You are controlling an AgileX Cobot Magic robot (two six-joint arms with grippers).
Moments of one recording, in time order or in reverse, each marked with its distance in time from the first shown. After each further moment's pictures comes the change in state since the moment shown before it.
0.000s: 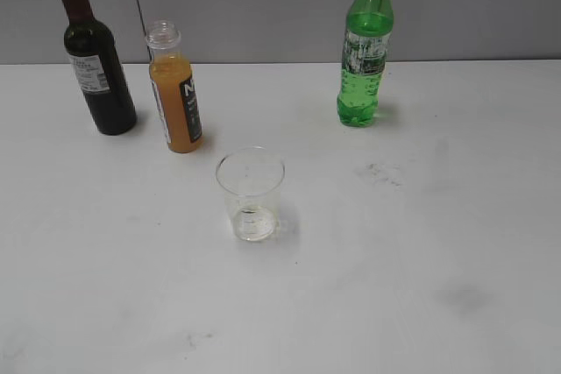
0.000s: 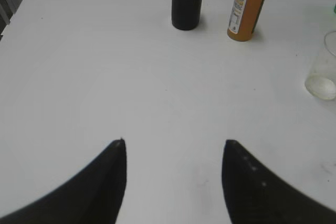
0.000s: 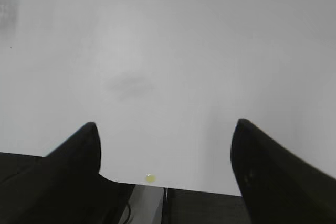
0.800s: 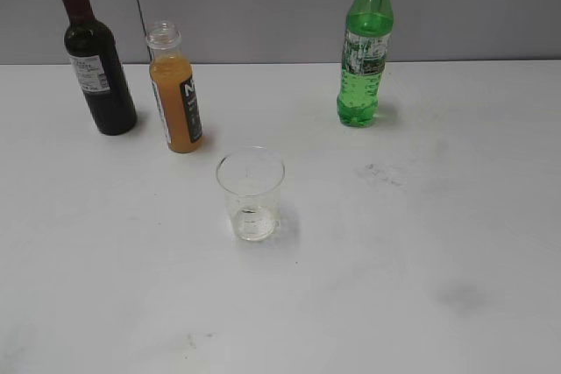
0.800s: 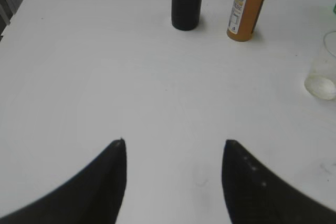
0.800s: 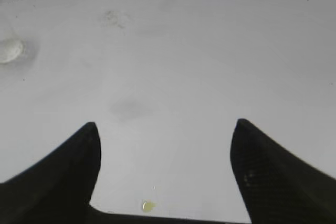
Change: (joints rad) left arm 0.000 0.000 0.000 0.000 0.000 0.000; right arm 0.000 -0.882 0.498 0.000 -0.131 0.021
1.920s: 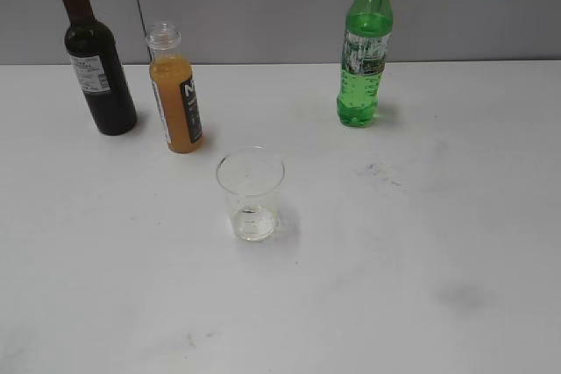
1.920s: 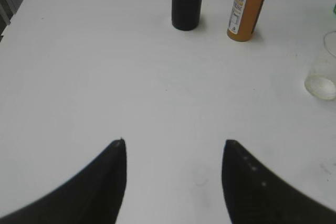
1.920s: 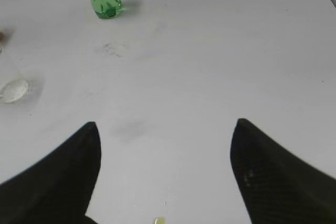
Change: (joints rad) left arm 0.000 0.000 0.000 0.000 0.000 0.000; right arm 0.000 -0.153 0.008 -0.036 0.001 0.153
